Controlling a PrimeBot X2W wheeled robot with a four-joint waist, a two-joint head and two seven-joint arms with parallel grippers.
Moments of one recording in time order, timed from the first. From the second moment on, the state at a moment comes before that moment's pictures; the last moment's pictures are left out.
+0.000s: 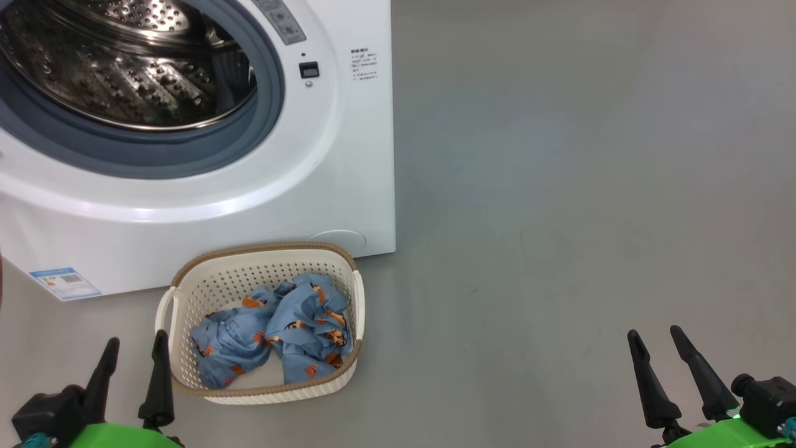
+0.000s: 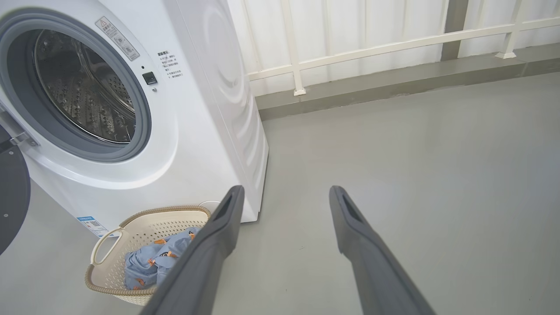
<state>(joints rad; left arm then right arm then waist) -0.06 0.17 0.00 0.25 -0.40 -0.13 -0.26 0.04 -0.20 0.02 0.14 0.41 0.13 -0.25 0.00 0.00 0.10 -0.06</state>
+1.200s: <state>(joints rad) -0.04 0.15 0.02 0.25 -0.46 -0.13 -0.26 0.04 -0.20 0.02 0.13 0.41 0.13 -0.25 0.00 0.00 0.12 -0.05</state>
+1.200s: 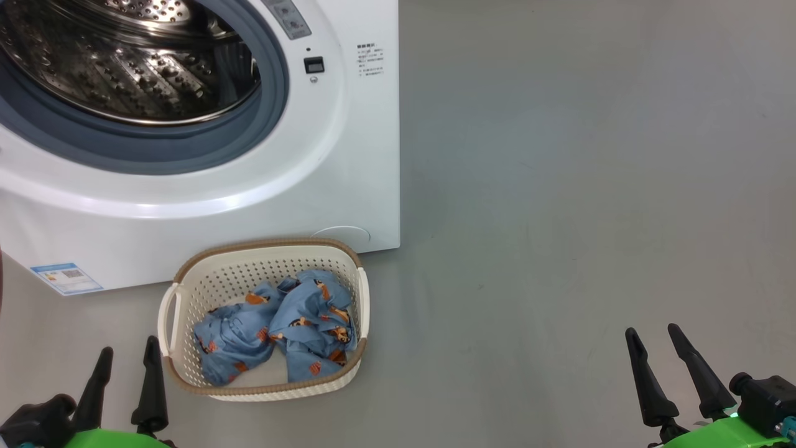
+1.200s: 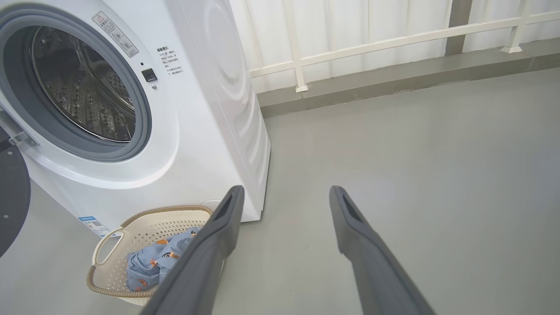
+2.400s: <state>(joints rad) -0.07 0.17 0.01 0.27 -0.40 -0.13 -0.26 0.04 -0.19 0.02 0.13 0.41 0.13 -0.25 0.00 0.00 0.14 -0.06</state>
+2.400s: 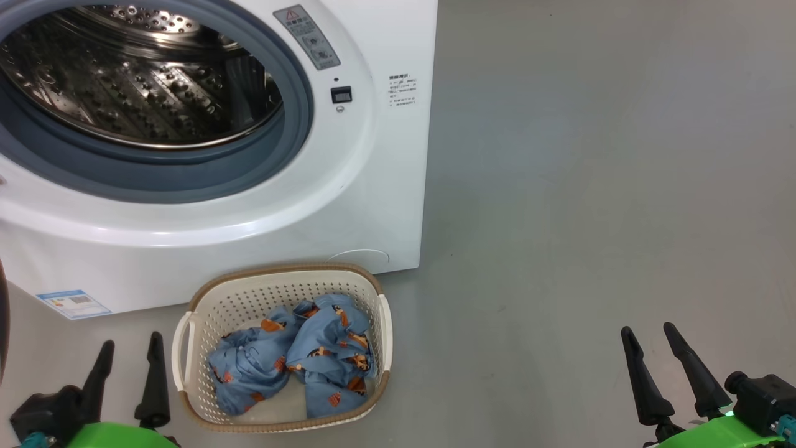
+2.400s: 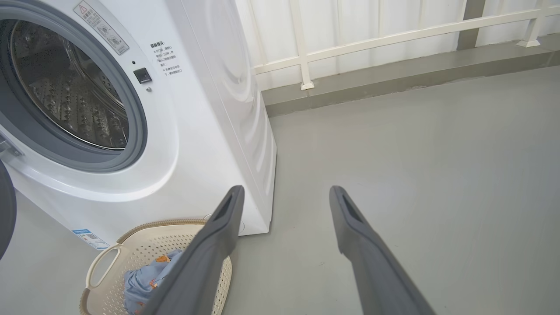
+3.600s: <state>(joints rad) -0.58 0.20 -0.47 0.90 -0.54 -0.13 -0.26 -0.24 -0.11 0.08 0.08 0.37 0.13 -0.25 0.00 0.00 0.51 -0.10</state>
